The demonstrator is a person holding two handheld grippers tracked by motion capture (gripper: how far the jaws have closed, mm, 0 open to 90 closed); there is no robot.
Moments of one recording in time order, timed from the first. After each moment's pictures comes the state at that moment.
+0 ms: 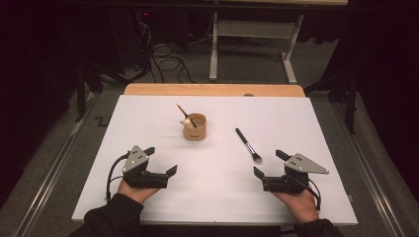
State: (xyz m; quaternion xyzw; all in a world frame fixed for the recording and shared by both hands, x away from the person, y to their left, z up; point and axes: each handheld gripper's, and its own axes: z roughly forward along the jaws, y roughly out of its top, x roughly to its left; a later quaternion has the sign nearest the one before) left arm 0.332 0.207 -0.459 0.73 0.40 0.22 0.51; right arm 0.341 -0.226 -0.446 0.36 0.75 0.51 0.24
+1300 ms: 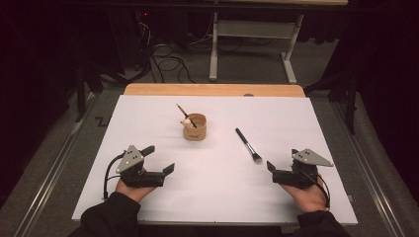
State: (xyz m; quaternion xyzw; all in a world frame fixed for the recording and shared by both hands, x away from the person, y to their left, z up) left arm 0.332 0.217 -0.462 0.72 0.37 0.21 0.54; right arm 0.357 -0.253 -0.455 0.44 0.75 0.41 0.27
